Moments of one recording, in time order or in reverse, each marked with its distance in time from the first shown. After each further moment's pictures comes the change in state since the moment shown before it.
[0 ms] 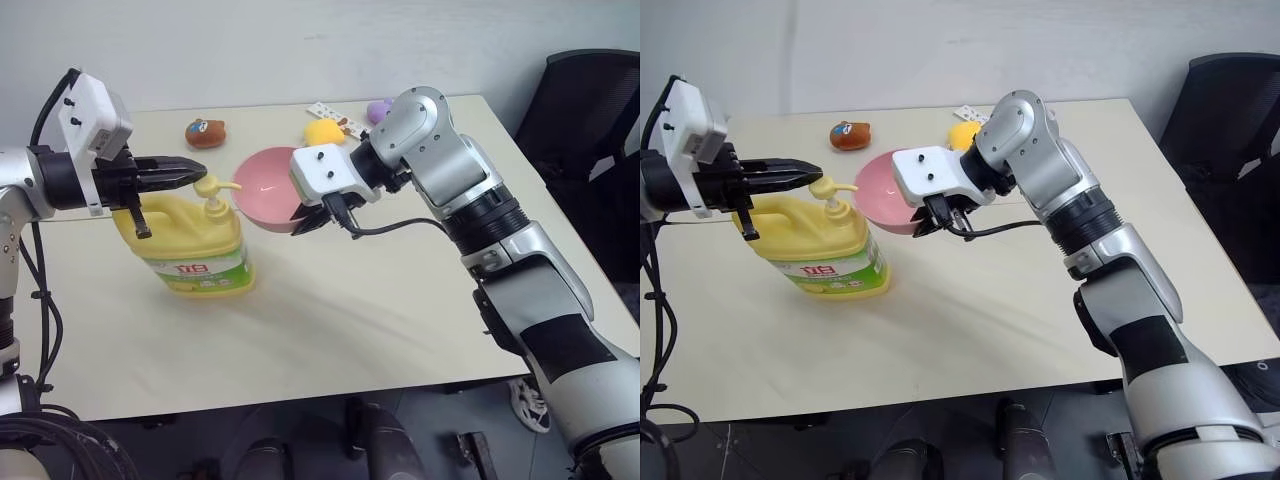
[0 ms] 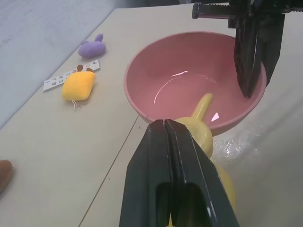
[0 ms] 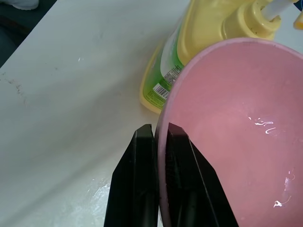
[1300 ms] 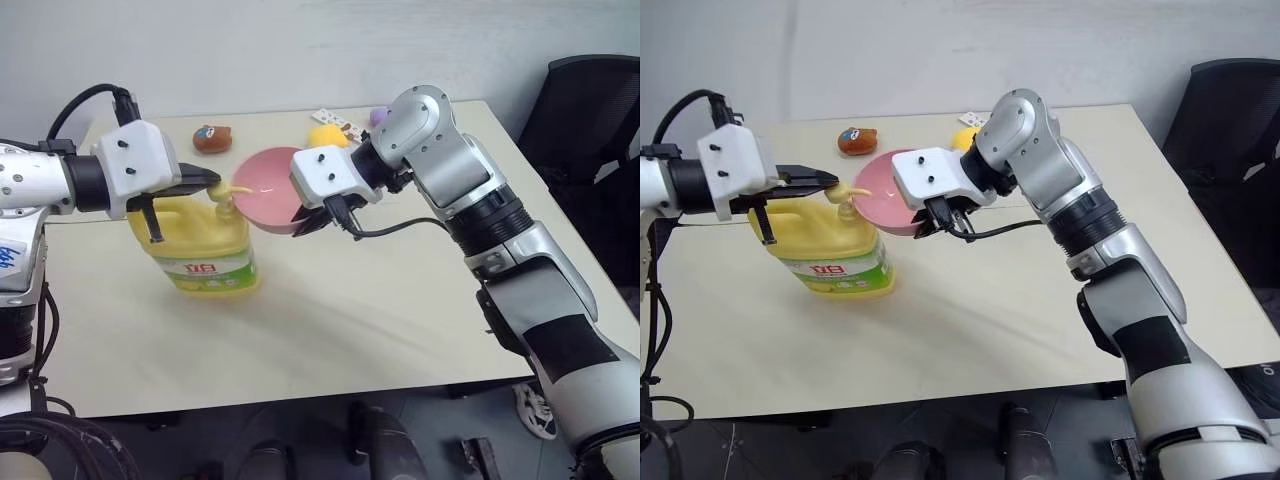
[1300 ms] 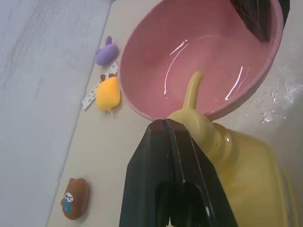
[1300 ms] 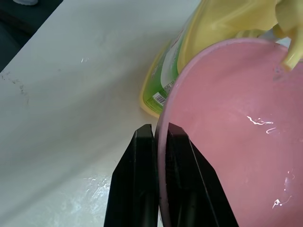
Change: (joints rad) left arm 0.049 -0.024 -0.100 -0.027 0.302 -0.417 -0.004; right arm 0.004 -0.014 0.013 -0.038 0.004 0.013 0.003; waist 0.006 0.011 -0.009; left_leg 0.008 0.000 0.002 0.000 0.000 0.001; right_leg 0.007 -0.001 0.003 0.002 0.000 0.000
